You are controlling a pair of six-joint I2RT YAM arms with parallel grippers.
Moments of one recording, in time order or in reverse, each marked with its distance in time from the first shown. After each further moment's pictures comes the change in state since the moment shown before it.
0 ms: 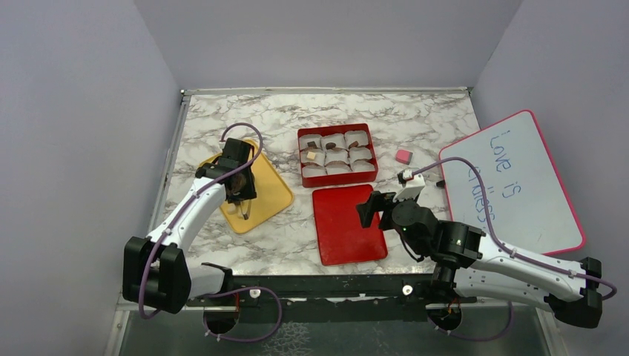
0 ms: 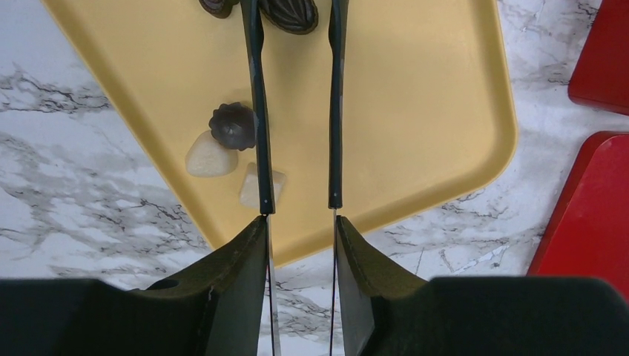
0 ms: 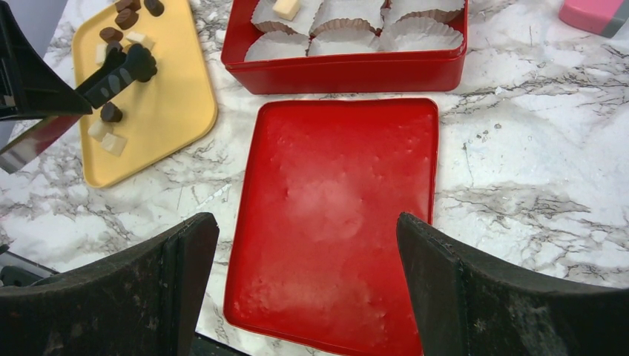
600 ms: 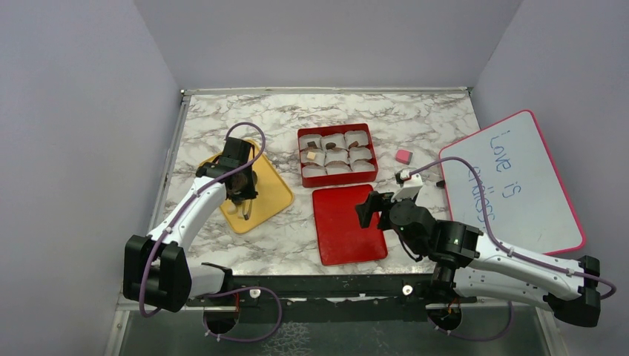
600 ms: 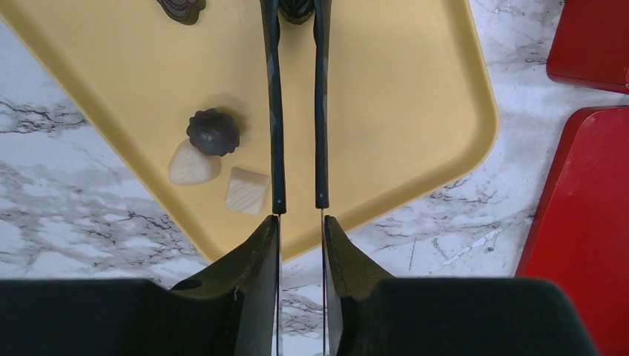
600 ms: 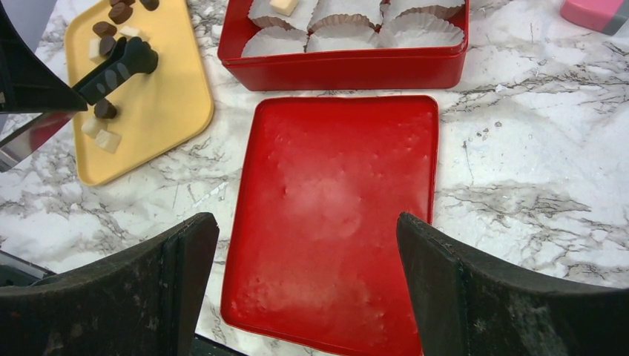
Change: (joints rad) left arm 0.001 0.016 0.001 0.018 0.064 0.061; right arm 0.000 0.020 0.000 0.003 -0.001 -0.001
